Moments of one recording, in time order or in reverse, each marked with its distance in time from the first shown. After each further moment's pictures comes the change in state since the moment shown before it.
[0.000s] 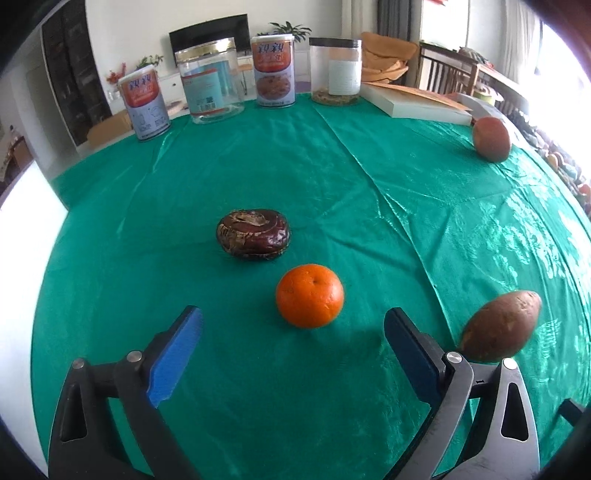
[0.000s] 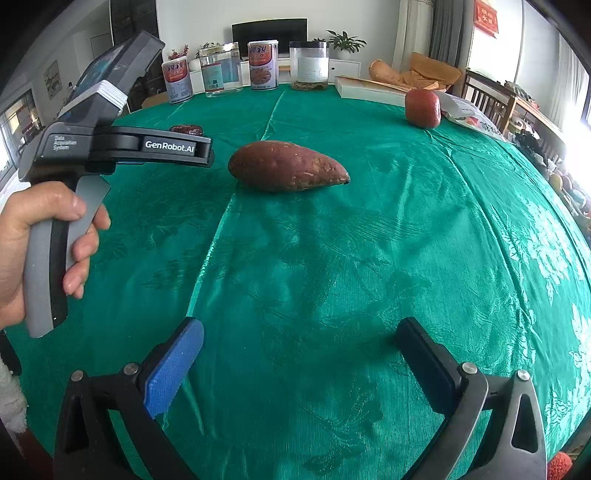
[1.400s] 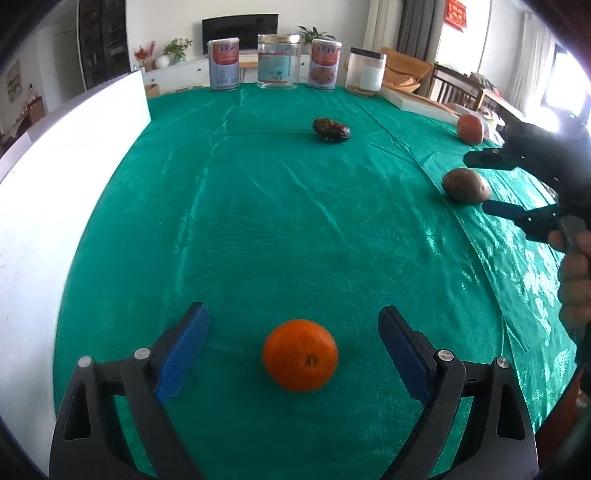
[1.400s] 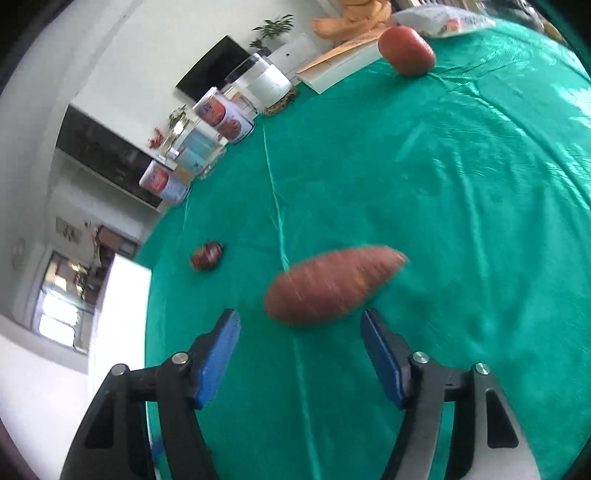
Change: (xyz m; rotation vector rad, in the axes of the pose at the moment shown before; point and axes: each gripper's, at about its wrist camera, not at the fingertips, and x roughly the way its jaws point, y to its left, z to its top) left arm -0.099 0.071 -0.137 -0.132 -0.014 -0.057; right arm 0.050 -0.037 0.097 0.581 0.055 0.374
